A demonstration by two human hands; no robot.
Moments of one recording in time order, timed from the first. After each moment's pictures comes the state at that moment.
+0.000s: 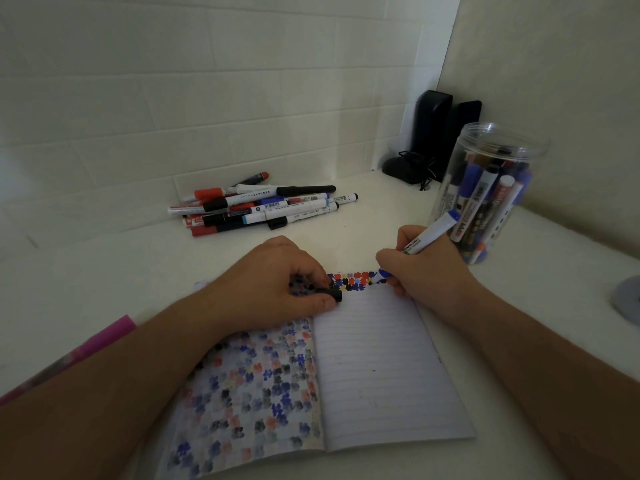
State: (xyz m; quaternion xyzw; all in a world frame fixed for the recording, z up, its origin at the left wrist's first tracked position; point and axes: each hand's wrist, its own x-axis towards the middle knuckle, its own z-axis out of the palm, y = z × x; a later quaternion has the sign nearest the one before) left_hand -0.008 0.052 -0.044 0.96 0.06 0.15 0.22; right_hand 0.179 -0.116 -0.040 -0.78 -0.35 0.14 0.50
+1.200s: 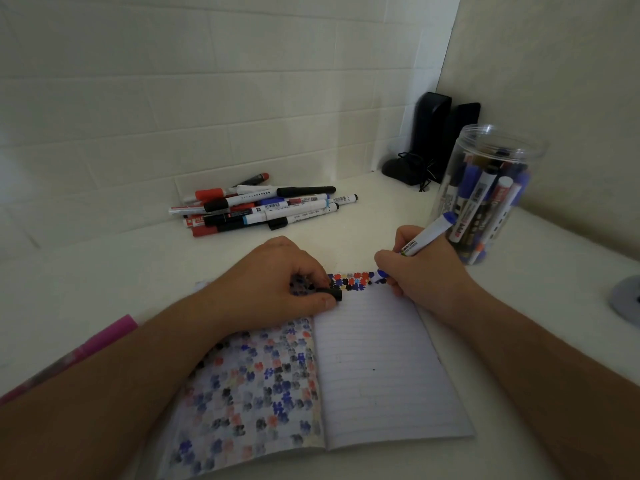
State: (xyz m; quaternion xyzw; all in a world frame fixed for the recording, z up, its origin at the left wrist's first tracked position) left_hand -0.008 0.052 -0.044 0.96 0.06 0.15 0.21; right_hand 0.179 -0.115 -0.043 -0.79 -0.36 0.13 0.49
